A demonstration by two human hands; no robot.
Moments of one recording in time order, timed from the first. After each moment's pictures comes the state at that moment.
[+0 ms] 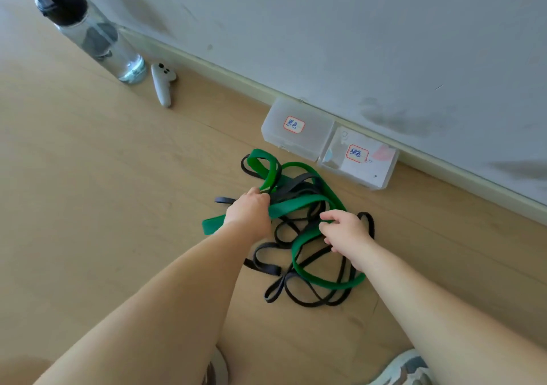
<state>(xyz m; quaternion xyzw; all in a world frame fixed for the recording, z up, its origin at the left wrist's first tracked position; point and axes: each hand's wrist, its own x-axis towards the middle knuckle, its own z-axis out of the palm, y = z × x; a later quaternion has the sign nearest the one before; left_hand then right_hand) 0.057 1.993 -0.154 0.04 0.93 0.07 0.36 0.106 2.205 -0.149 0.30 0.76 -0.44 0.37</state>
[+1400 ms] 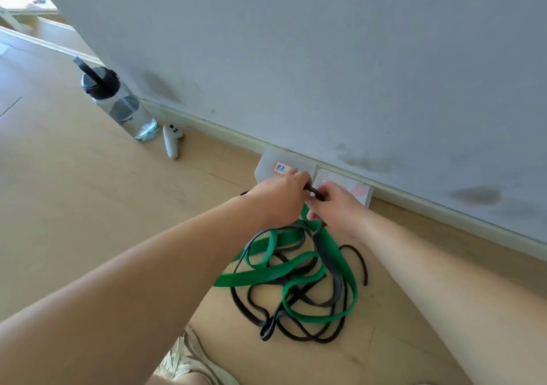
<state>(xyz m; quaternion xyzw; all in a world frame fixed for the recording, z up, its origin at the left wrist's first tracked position) 0.004 2.054 -0.024 0.25 0.93 0.13 0.25 0.042 2.209 -0.034 0.14 0.83 -0.45 0.29</state>
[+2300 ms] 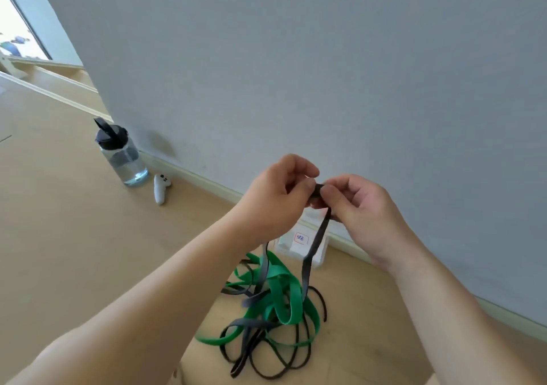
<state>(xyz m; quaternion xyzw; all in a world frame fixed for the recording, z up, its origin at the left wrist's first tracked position) 0.075 2.043 0.198 0.11 0.77 0.62 0.11 0.109 2.212 0.200 0.07 0.81 -0.58 0.01</state>
